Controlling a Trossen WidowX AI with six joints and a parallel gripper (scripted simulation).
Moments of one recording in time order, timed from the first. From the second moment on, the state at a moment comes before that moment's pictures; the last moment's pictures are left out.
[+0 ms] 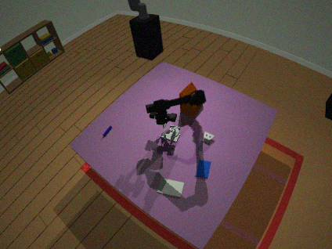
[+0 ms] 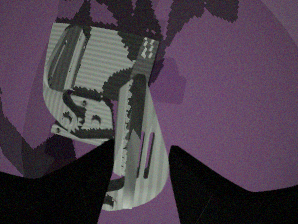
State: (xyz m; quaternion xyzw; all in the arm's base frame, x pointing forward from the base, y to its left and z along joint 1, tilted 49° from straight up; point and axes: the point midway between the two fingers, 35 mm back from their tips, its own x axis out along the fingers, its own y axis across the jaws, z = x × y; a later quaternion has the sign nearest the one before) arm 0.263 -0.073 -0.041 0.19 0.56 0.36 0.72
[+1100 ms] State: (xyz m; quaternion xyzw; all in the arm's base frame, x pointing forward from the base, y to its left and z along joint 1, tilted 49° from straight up) arm 0.282 -0.050 -0.014 0.18 0.56 0.37 0.72
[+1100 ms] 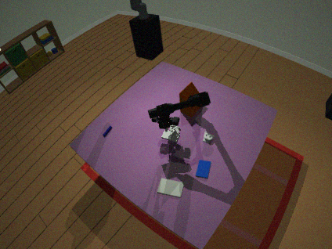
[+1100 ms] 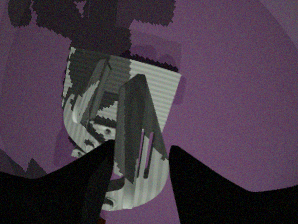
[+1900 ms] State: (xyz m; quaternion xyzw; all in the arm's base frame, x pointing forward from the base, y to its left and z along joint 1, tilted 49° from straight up) arm 0.283 -0.050 -0.013 0.19 0.56 0.36 0.72
